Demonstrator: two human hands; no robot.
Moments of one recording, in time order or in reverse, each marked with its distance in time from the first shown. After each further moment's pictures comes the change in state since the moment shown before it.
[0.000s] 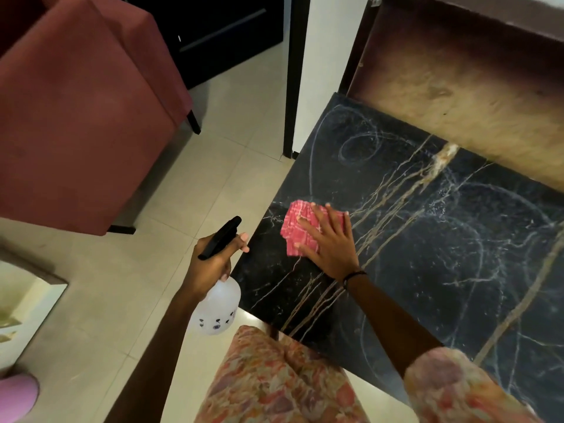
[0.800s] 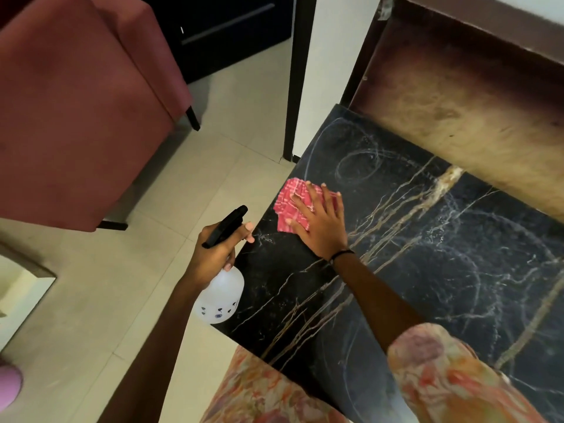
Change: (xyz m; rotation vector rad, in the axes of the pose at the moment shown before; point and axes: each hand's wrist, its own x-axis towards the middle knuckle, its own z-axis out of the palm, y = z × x) left_hand 0.055 0.030 0.034 -0.102 -0.006 -0.008; right_hand 0.086 0.031 -0.020 -0.023 0.030 -0.002
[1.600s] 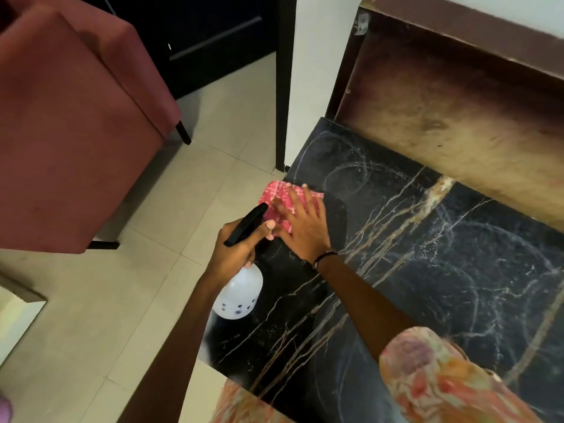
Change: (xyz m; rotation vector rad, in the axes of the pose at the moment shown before) left_hand 0.053 0.009 0.052 0.009 -0.059 0.053; right_hand 0.040 0.004 0.006 0.057 0.039 -0.028
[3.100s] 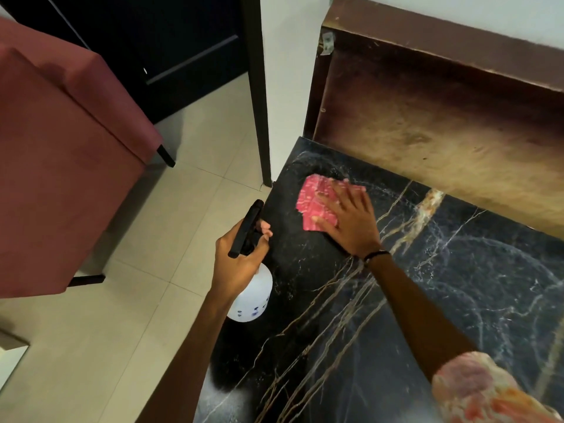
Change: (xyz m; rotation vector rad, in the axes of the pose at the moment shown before) left_hand 0.056 -0.003 0.040 0.107 0.125 0.202; right_hand 0.015 0.143 -0.013 -0.067 0.130 0.089
